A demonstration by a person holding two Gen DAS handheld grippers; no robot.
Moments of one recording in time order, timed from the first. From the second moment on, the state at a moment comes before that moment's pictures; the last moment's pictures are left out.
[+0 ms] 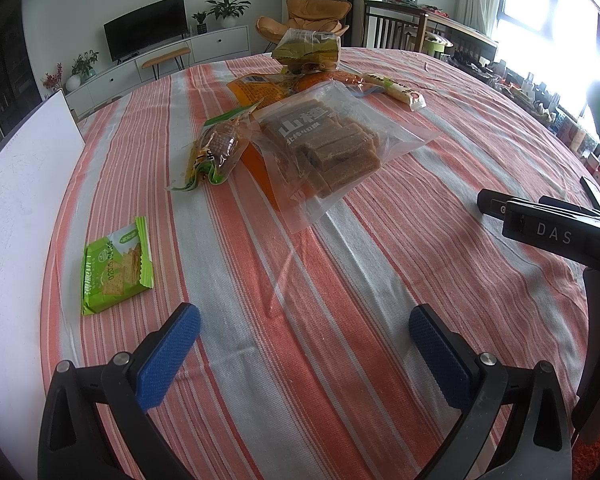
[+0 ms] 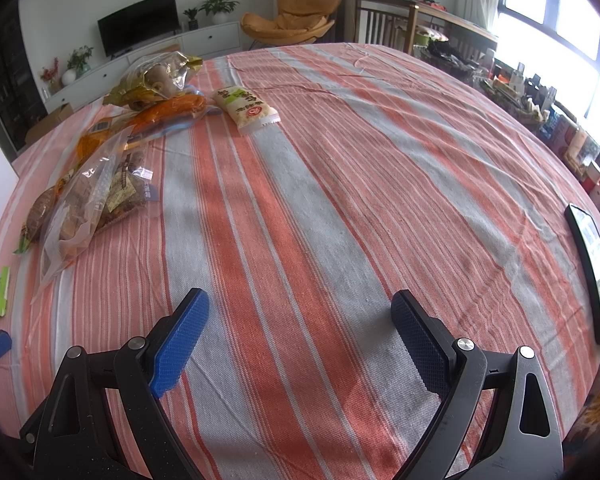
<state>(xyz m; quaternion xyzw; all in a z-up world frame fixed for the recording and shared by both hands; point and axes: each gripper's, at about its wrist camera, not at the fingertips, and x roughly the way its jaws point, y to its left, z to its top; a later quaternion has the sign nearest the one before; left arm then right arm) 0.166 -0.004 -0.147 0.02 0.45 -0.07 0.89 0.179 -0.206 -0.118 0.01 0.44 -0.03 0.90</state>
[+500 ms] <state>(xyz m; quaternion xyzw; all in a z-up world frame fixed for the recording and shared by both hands) 0.166 -0.004 -0.147 0.02 0.45 -0.07 0.89 0.179 -0.206 -0.118 0.01 0.44 -0.03 0.90</state>
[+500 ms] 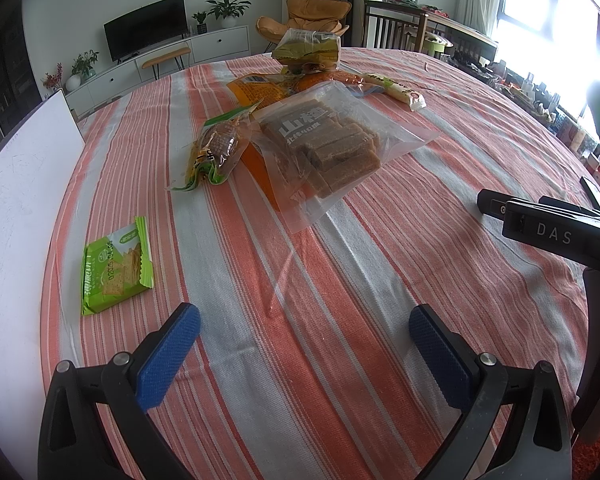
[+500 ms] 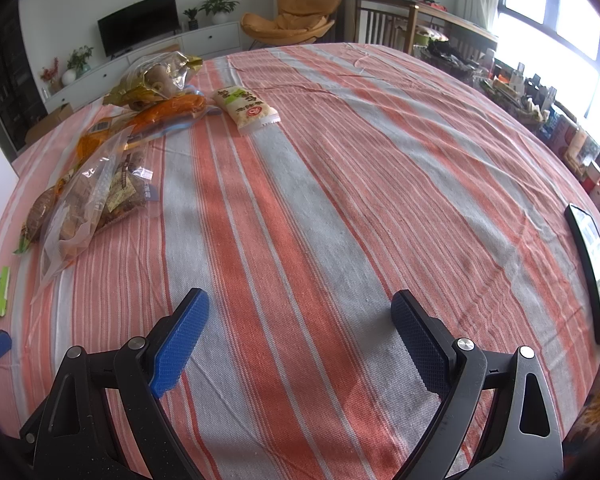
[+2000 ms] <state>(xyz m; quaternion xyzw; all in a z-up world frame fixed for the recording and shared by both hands) 0.210 0.090 -0.077 -0.08 0.58 -0.04 0.81 0.179 -0.206 -0.118 0.01 0.44 -0.03 0.90</state>
